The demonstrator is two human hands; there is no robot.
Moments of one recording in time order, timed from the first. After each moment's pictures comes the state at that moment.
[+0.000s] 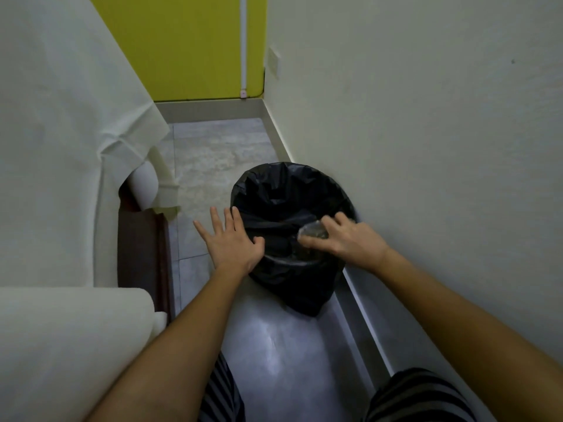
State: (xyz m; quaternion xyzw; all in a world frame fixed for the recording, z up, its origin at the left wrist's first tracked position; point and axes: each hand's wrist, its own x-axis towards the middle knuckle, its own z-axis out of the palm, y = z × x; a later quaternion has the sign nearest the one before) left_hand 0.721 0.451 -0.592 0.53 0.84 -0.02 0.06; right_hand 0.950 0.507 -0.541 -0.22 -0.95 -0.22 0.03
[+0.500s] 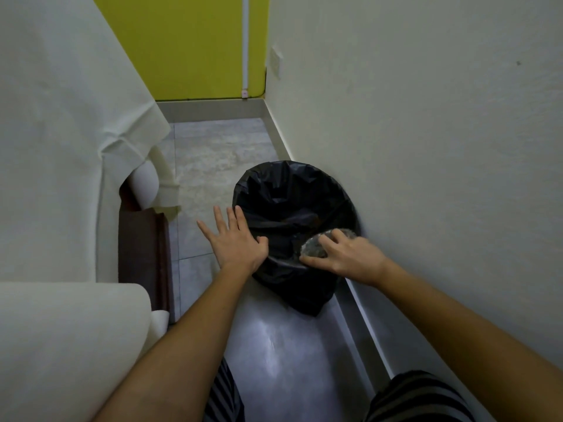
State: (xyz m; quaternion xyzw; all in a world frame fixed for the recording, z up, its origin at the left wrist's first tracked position) left_hand 0.727 0.454 -0.591 0.53 0.85 -0.02 0.06; right_hand 0.958 0.496 -0.555 -0.16 -0.96 -0.22 0.00
